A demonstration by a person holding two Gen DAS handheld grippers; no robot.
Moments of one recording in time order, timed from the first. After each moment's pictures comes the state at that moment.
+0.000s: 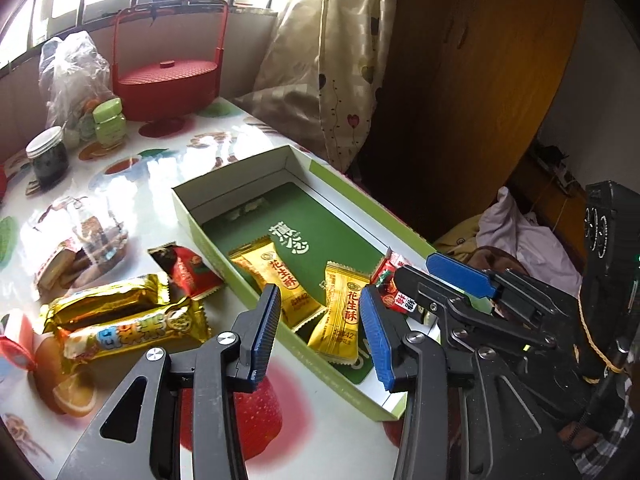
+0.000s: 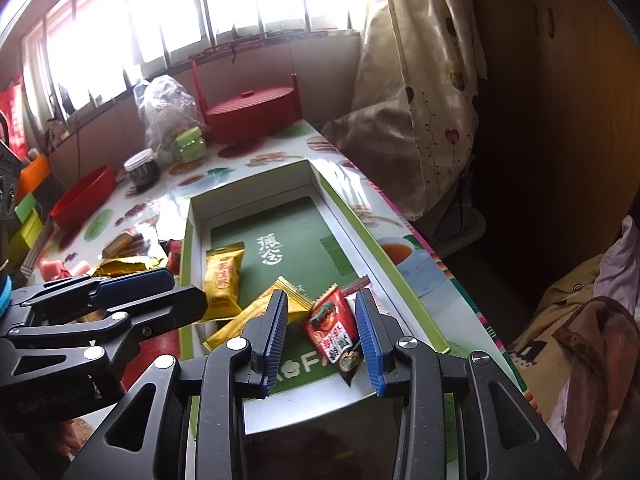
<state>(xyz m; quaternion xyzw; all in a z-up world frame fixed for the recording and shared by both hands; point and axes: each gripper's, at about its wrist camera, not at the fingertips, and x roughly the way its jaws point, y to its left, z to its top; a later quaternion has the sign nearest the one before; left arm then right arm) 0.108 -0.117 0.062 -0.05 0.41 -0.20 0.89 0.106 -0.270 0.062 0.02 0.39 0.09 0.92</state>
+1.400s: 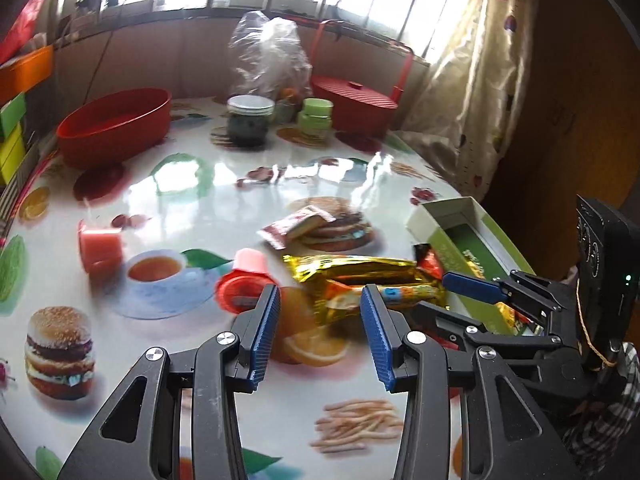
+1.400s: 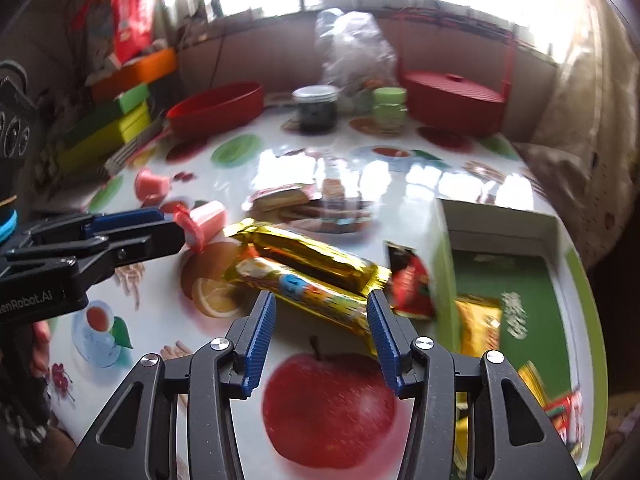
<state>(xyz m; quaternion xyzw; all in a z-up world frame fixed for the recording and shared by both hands) 0.060 0.072 0.059 -0.13 0.38 -0.01 0.91 0.126 -0.095 0.055 -0.12 0.41 0.33 0.84</state>
